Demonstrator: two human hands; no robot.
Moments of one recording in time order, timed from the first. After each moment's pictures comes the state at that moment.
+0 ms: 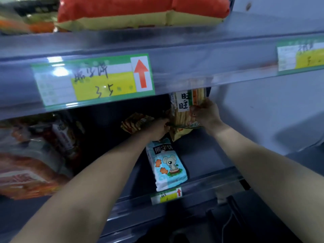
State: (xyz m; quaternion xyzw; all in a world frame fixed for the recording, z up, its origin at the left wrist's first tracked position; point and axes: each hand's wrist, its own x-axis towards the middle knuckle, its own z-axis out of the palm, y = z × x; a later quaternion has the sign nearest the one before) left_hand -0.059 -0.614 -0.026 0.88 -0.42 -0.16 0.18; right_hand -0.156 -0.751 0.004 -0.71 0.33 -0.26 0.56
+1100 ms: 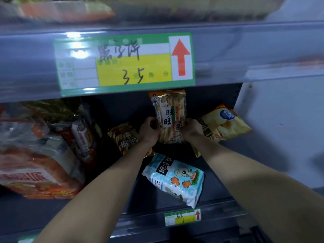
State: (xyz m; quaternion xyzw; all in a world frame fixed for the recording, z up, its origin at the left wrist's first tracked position) left_hand -0.011 -0.573 -0.052 0.86 -0.14 -0.07 0.50; right_hand -0.068 -0.706 -0.045 -0.86 0.34 -0.08 0.38
